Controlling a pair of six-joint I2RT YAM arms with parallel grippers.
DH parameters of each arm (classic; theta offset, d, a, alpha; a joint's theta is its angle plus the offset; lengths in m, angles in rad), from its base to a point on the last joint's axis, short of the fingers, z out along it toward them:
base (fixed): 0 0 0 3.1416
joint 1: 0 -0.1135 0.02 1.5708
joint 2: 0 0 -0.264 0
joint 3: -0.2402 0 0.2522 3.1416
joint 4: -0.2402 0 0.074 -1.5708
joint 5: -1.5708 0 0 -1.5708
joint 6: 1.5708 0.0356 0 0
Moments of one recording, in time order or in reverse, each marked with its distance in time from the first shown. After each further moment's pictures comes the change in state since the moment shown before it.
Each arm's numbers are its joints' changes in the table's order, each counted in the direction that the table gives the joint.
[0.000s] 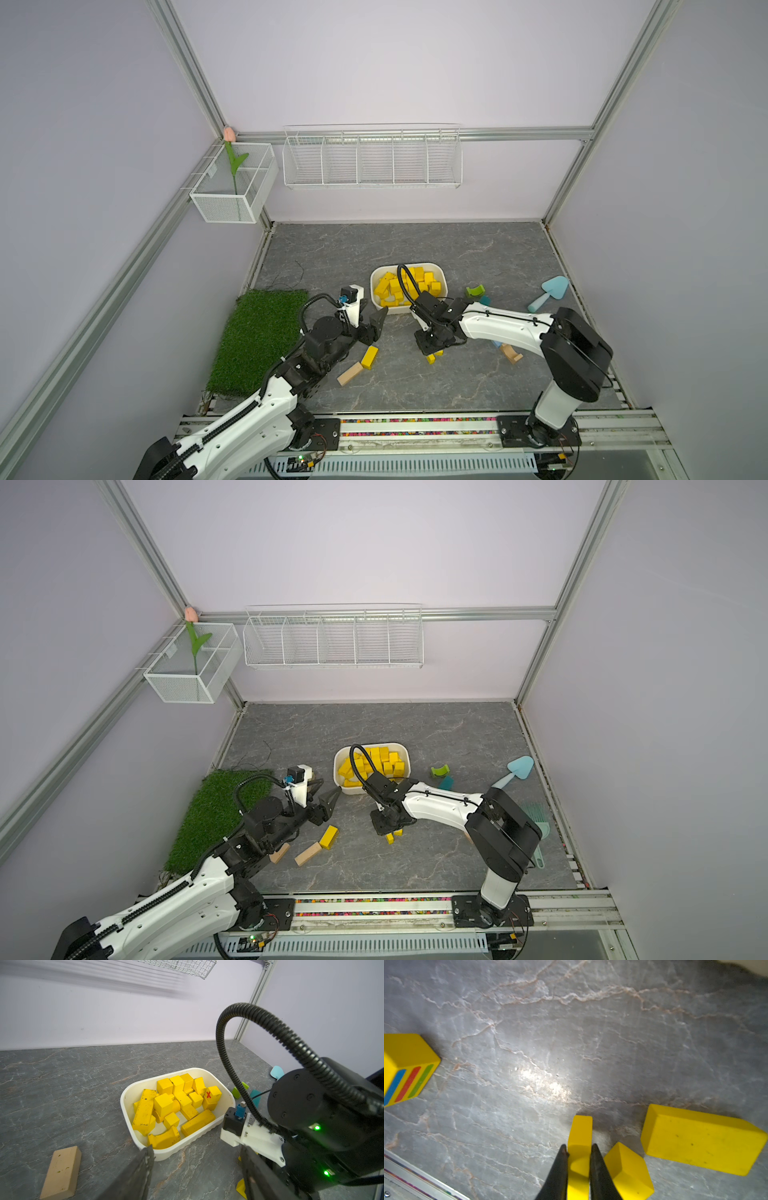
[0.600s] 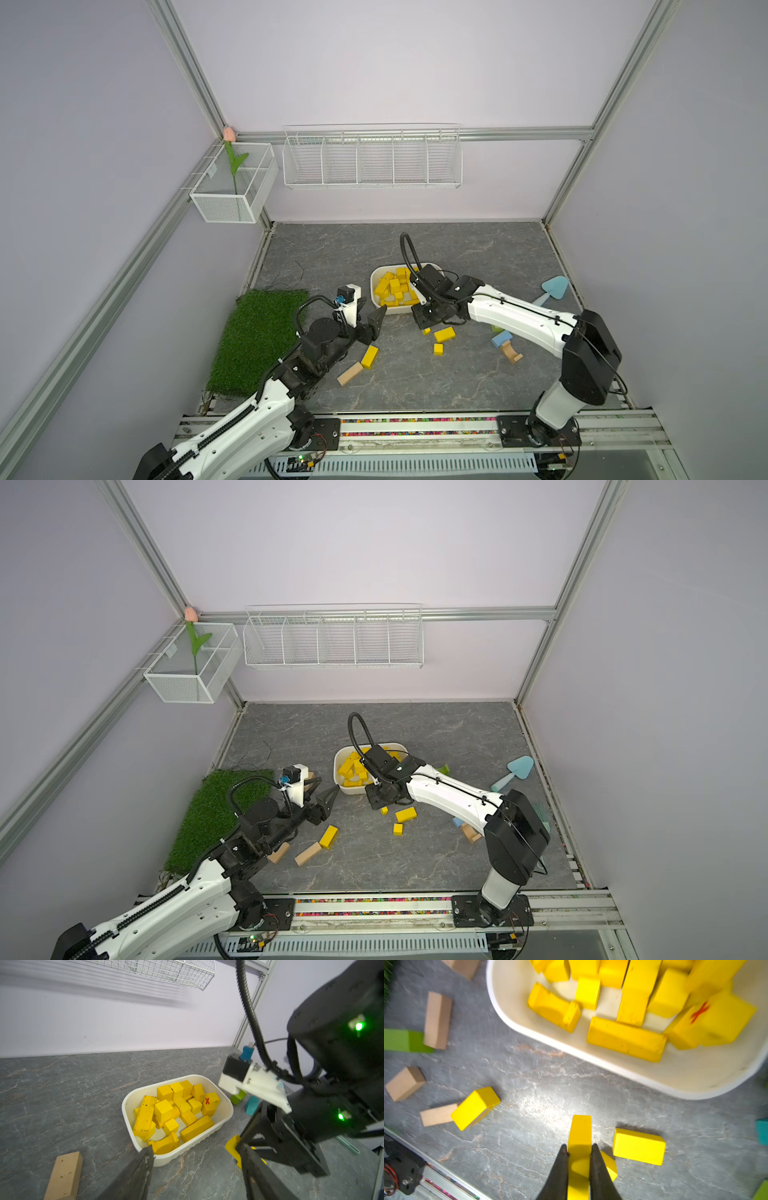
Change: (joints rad) left arm -0.004 -0.045 0.000 0.002 0.004 0.000; right arm 0.072 -0.041 -0.290 -0.127 -0.091 -0.087
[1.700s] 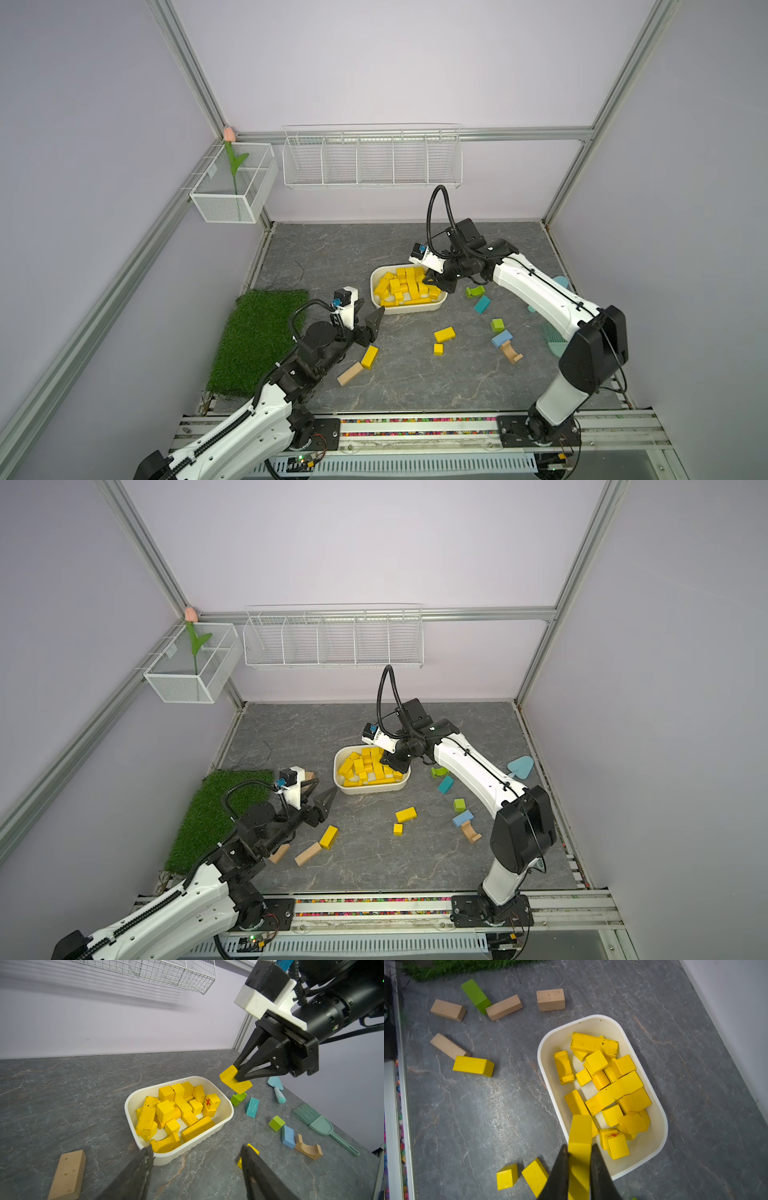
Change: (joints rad) left arm -0.002 -0.037 0.027 0.000 0.003 0.000; right arm 0.262 0.052 -0.229 -0.069 0.391 -1.083
